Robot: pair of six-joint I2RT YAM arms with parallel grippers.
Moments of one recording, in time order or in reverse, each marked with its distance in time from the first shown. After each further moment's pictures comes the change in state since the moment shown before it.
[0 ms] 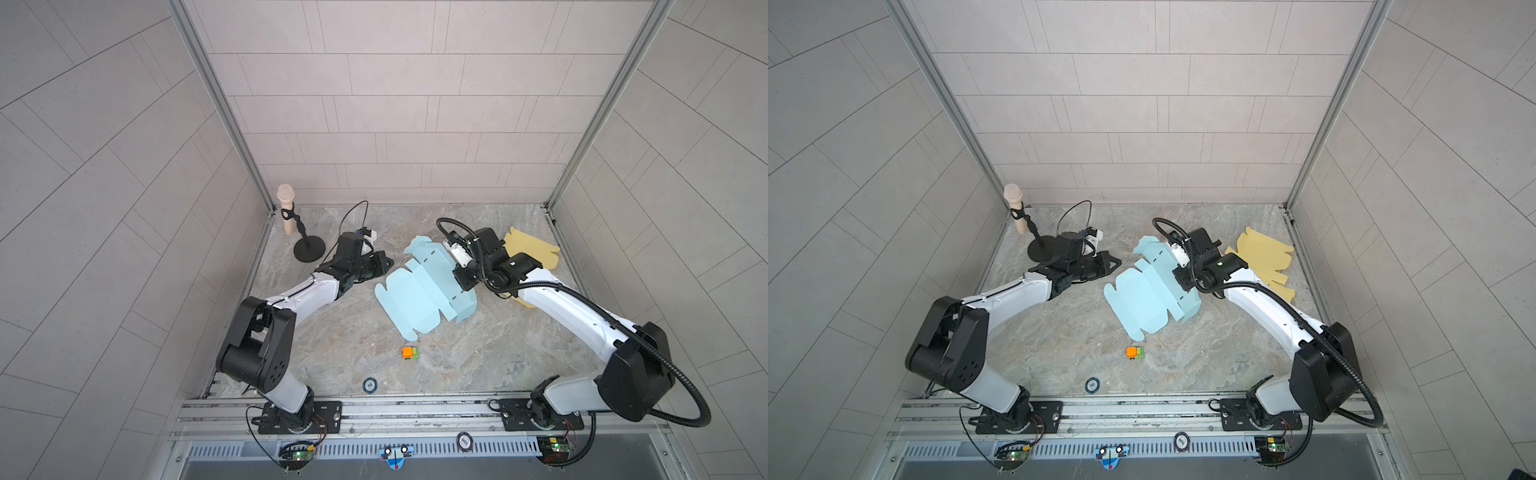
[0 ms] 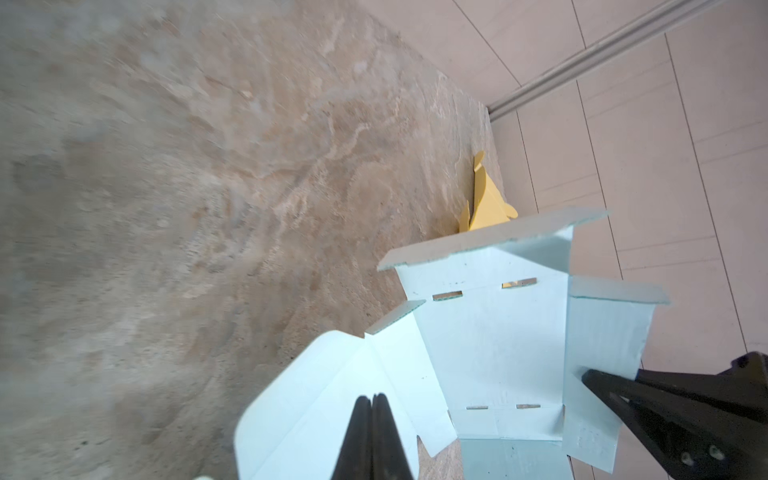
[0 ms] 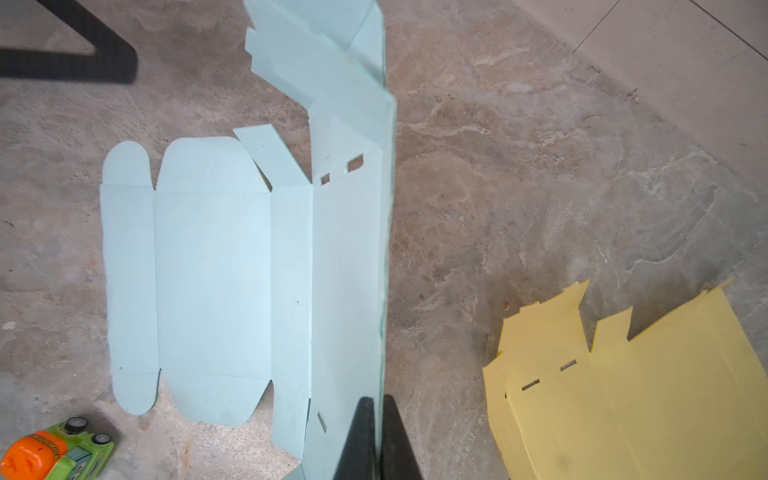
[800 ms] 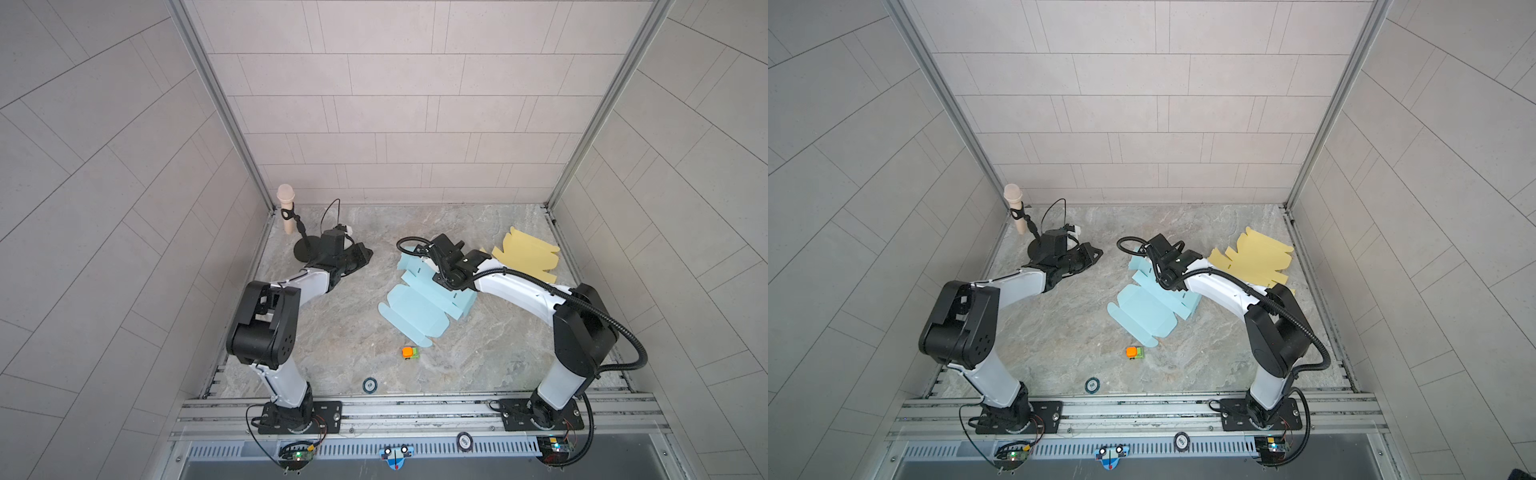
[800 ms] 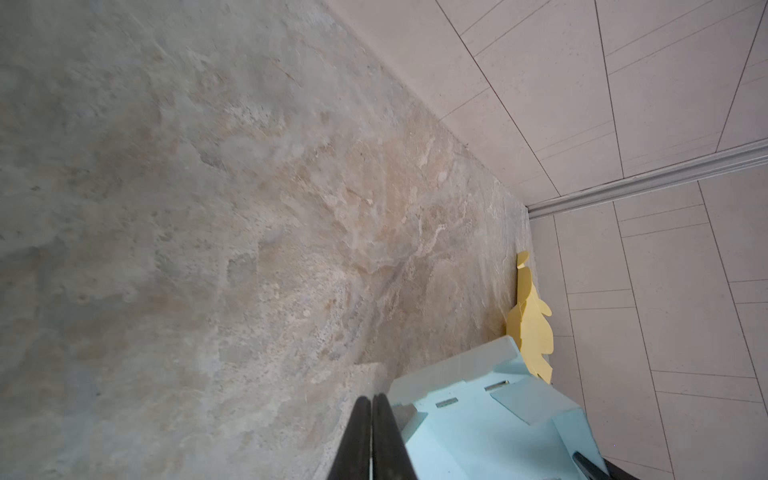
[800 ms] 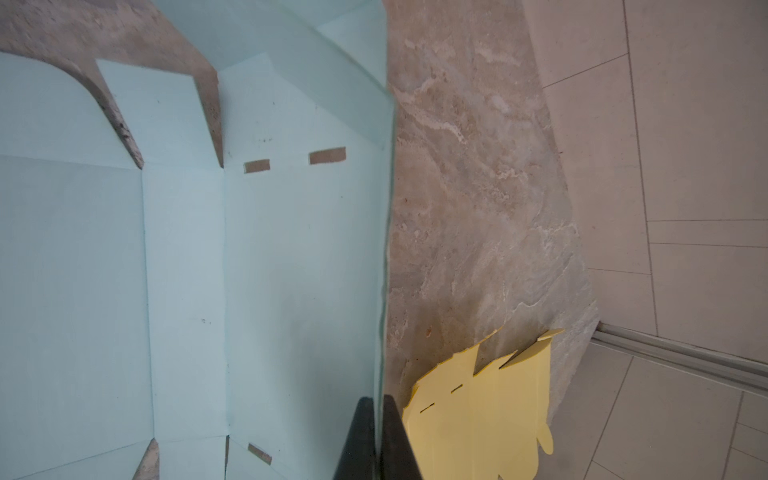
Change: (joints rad) left arm 0.153 0.183 0.049 0.171 -0.025 -0.049; right arm 0.168 0.274 0.129 0.037 0.433 -0.277
